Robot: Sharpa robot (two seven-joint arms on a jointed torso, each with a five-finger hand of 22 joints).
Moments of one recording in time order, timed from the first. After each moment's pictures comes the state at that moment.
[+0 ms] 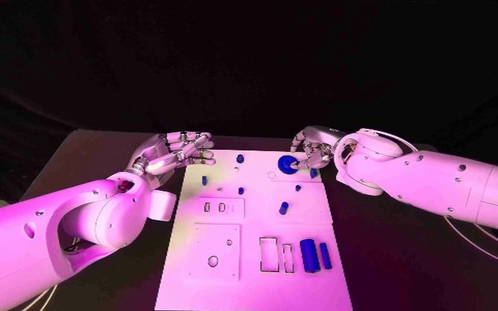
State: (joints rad) left arm 1.23 -0.95 -0.02 1.72 0.01 -0.36 0.40; left_hand 1.53 -0.14 0.26 0.29 0.21 0.85 0.21 0.28 0.16 1.05 0.16 0.15 0.07 1.00 0.11 0.43 0.33 0.17 0.89 0.21 0.52 0.25; right arm 1.34 -0.79 -0.11 1.36 -1.36 -0.24 -0.20; right_hand 1.38 -0.19 0.17 0.28 0.29 0.74 0.17 0.34 0.44 1.27 0.09 1.22 1.16 1.47 0.01 1.53 1.31 0.08 1.38 0.11 1.35 1.29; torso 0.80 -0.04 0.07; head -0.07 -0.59
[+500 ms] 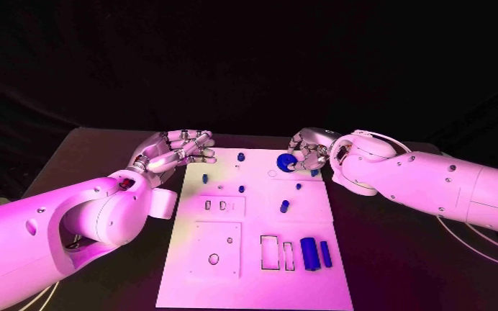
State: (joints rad) left arm 1.23 -0.95 -0.02 1.72 0.01 -0.36 0.39; left_hand 1.53 -0.14 0.26 0.29 0.21 0.85 0.21 0.28 0.16 1.05 0.16 0.15 0.07 1.00 0.11 0.43 0.33 0.17 0.89 0.21 0.52 0.25; right arm 1.33 -0.75 -0.11 1.33 -1.36 -0.23 -0.20; right_hand 1.38 -0.18 0.17 0.28 0.29 0.74 0.17 0.35 0.45 1.30 0.09 1.27 1.21 1.47 0.01 1.53 1.31 0.08 1.39 0.12 1.36 1.30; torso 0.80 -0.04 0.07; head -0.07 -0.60
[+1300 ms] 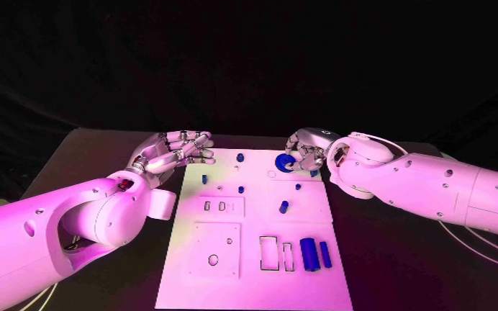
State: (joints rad) left arm 1.23 -0.95 -0.02 1.72 0.01 -0.35 0.39; left_hand 1.53 -0.14 0.26 0.28 0.21 0.85 0.21 0.28 0.16 1.05 0.16 0.15 0.07 1.00 0.11 0.43 0.33 0.17 0.89 0.21 0.52 0.25; right arm 1.32 -0.75 -0.11 1.35 -1.44 -0.28 -0.20; right_hand 1.39 -0.17 0.18 0.29 0.29 0.77 0.16 0.37 0.45 1.32 0.08 1.30 1.24 1.47 0.01 1.55 1.31 0.07 1.40 0.12 1.38 1.31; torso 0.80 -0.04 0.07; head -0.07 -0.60
